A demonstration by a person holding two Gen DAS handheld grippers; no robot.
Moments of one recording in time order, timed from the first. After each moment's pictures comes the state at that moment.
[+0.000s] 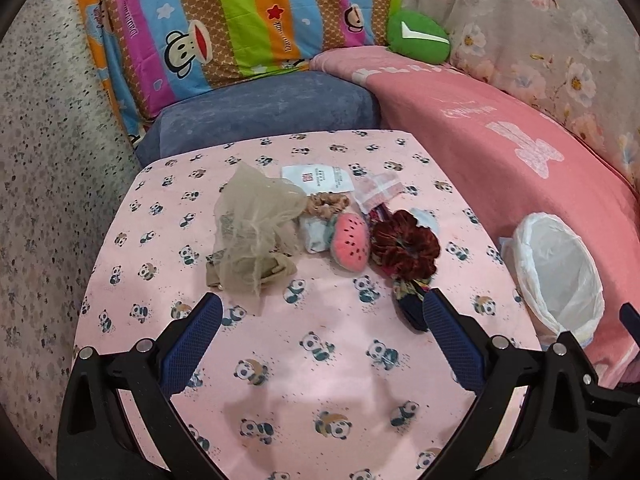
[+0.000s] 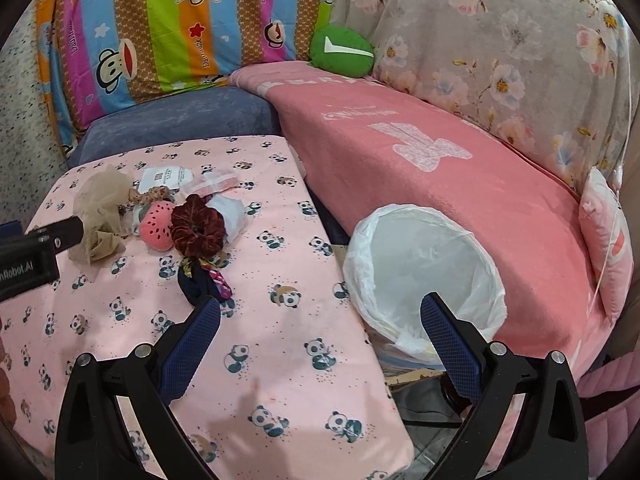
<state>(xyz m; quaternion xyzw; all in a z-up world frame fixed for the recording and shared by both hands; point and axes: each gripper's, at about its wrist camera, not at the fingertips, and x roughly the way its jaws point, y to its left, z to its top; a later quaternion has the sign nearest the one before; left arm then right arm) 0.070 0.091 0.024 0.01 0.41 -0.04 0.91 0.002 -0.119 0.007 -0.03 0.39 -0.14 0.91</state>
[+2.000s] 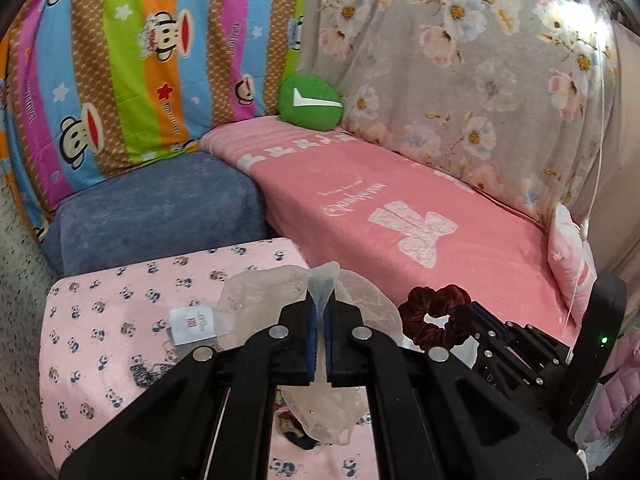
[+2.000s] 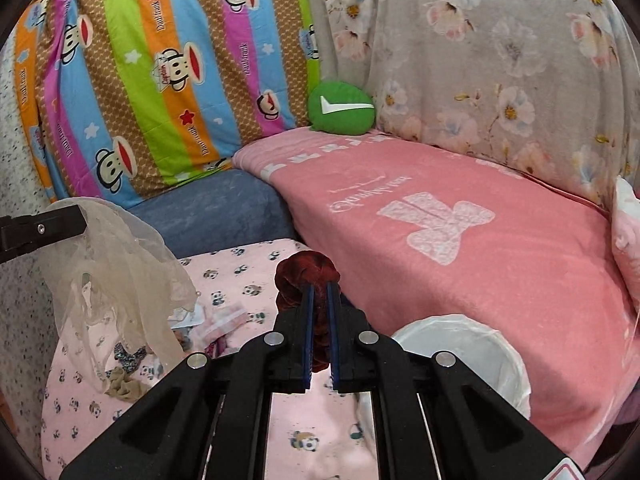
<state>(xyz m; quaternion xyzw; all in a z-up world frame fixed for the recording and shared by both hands) 0.141 0.004 0.162 -0.01 0.32 -0.25 0.92 0.094 -0.184 0.096 0.05 0.29 -0.11 0.95</state>
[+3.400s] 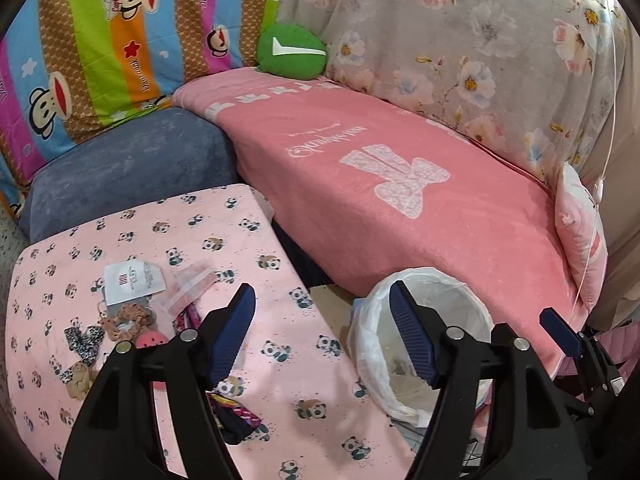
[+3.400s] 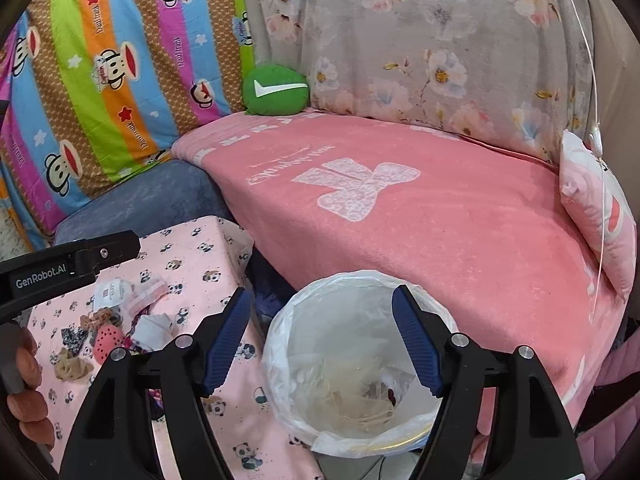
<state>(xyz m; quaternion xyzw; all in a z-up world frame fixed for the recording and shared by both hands) 0.146 -0.083 0.084 0.01 0.38 -0.24 0.89 0.046 -0.256 0.056 0.07 0.31 -0.19 0.93</state>
